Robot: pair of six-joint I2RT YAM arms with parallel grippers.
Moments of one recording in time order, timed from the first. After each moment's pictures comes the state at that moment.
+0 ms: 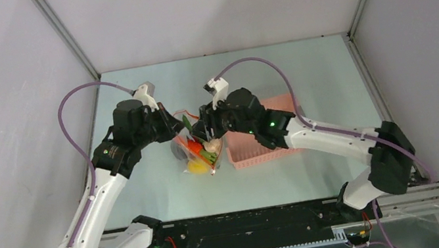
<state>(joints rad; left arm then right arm) -0.38 0.98 1.07 -0.64 0.17 -0.52 0.97 1.46 1.19 0.04 -0.11 0.43</state>
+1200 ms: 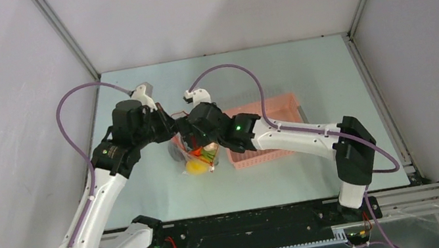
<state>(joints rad) -0.38 0.98 1.07 -0.65 0.15 -0.51 1.10 1.76 1.52 -0.34 0.32 0.57</state>
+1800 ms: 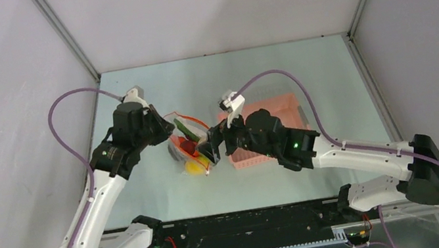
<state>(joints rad) -0.38 0.97 1.07 -0.70 -0.02 -0.61 1.13 1.27 1.07 0.04 0.15 0.38</state>
